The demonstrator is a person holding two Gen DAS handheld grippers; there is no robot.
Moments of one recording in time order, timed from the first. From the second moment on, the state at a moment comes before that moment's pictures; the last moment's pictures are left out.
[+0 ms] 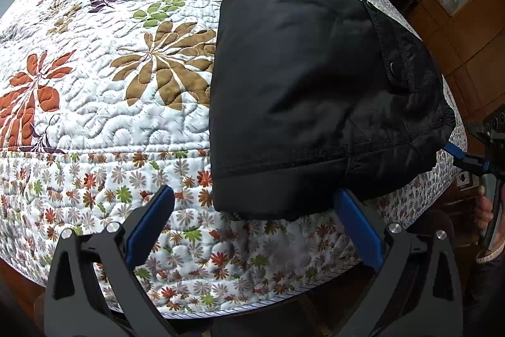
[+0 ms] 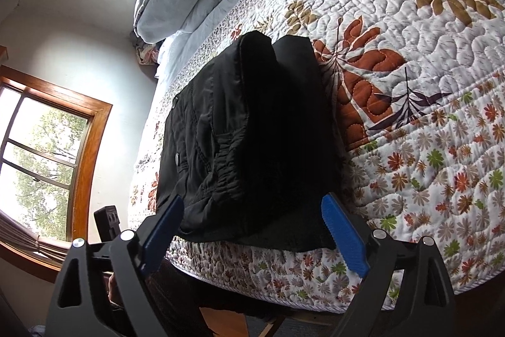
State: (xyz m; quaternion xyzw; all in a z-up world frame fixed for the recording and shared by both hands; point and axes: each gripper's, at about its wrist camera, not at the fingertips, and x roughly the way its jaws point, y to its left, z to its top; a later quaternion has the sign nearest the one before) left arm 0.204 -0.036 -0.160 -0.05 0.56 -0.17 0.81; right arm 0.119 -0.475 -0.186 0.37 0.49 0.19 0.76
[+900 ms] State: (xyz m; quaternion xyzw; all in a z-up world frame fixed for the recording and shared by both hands) left arm 0.166 -0.050 -0.079 0.03 0.43 -0.11 0.89; right arm 0.110 -0.472 -0.188 0.38 0.48 0.19 0.77
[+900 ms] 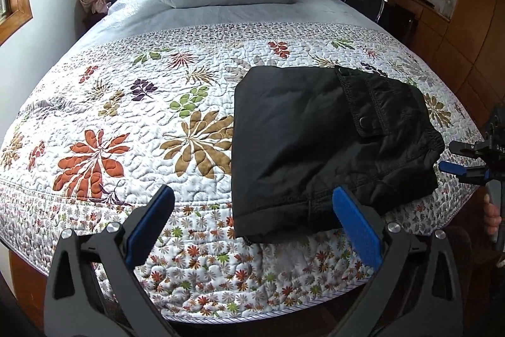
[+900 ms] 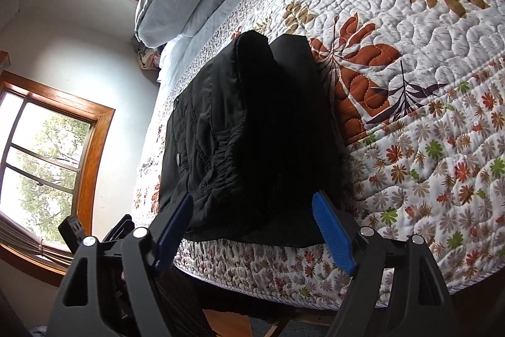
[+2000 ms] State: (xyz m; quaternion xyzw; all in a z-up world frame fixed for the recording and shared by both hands) left arm 0.185 -0.056 -0.097 0.00 0.45 -0.15 0.88; right arm 0.152 -0.439 -0.195 0.35 0.50 0.20 0.77
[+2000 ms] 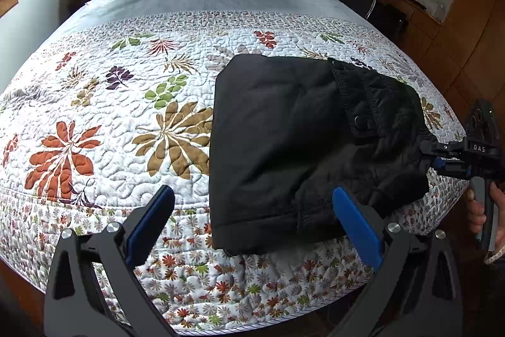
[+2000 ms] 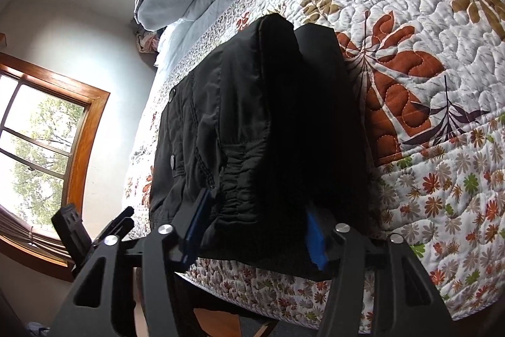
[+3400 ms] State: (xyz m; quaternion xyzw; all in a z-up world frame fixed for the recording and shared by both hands) left arm 0.226 0.025 -0.181 -0.21 0.56 -0.21 0.77; right arm 0.134 -0.474 -0.217 0.39 0.52 0.19 0.74
